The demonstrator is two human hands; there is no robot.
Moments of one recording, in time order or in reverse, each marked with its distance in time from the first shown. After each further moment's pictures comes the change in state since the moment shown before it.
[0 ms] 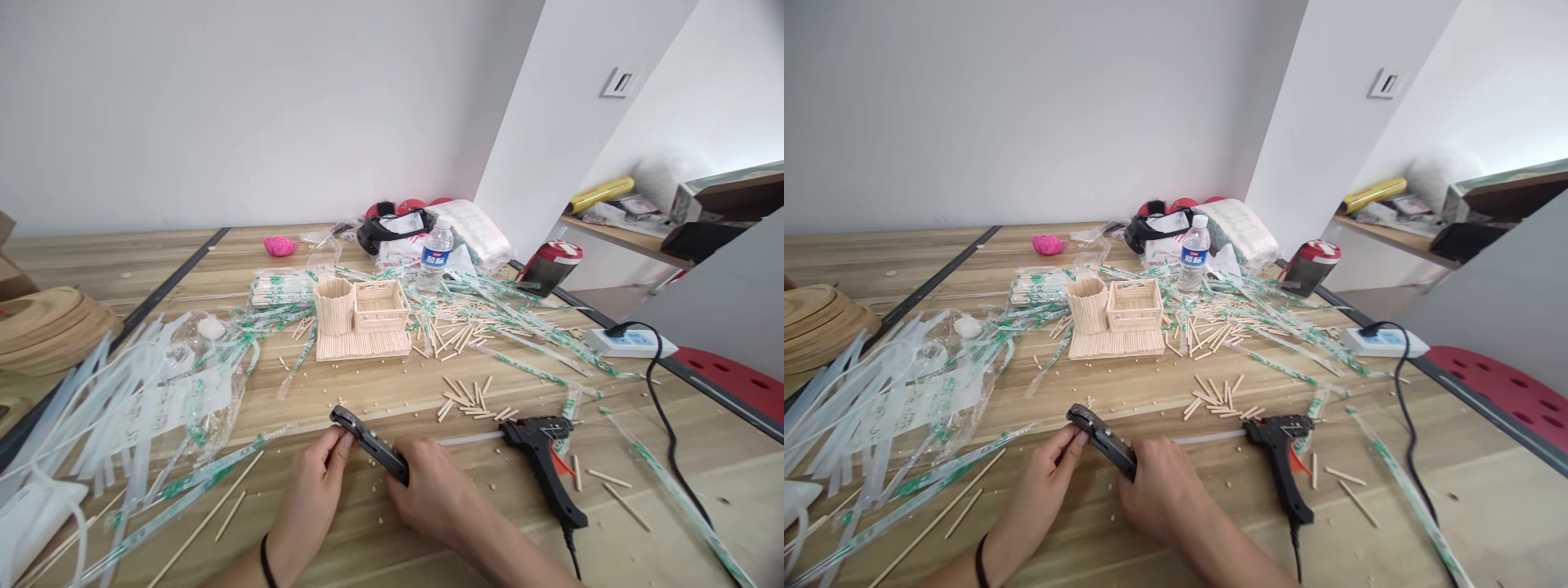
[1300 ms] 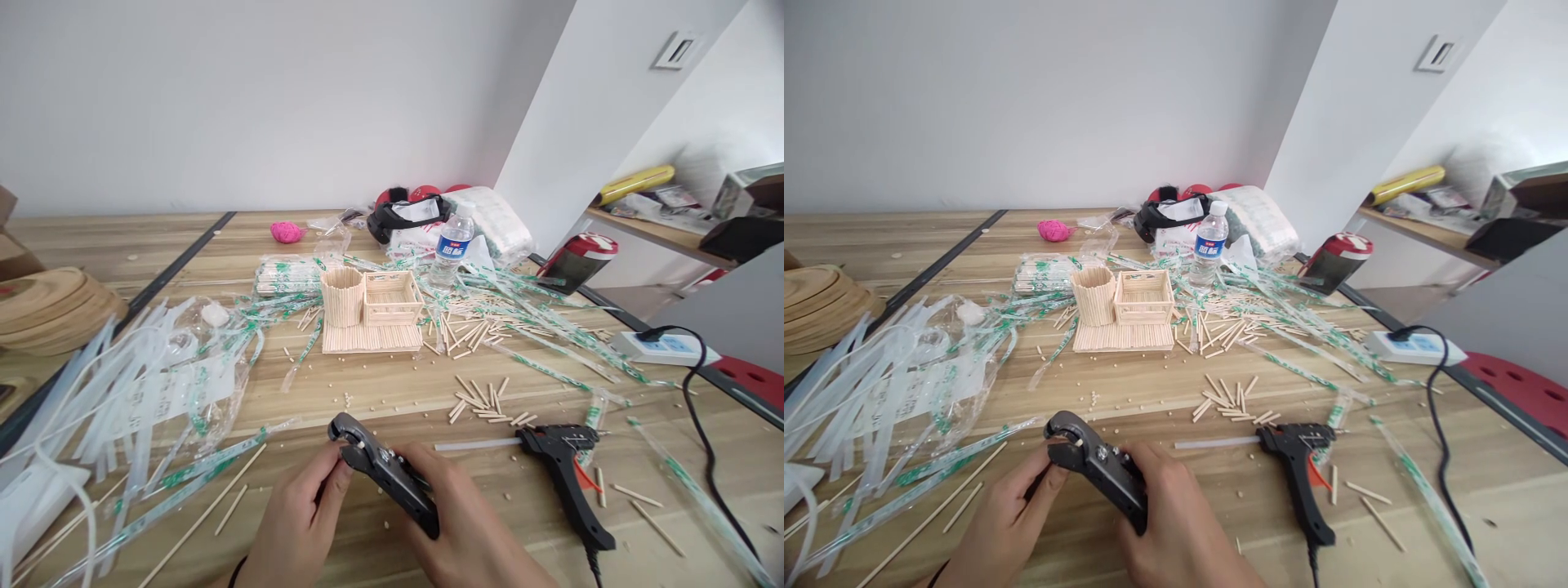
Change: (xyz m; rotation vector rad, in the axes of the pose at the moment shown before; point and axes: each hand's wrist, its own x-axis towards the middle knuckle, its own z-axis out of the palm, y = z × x) left_hand -0.023 0.014 -0.021 0.147 -0.041 0.159; right_hand -0.024 -0.005 -0.015 0.469 -0.045 -0.133
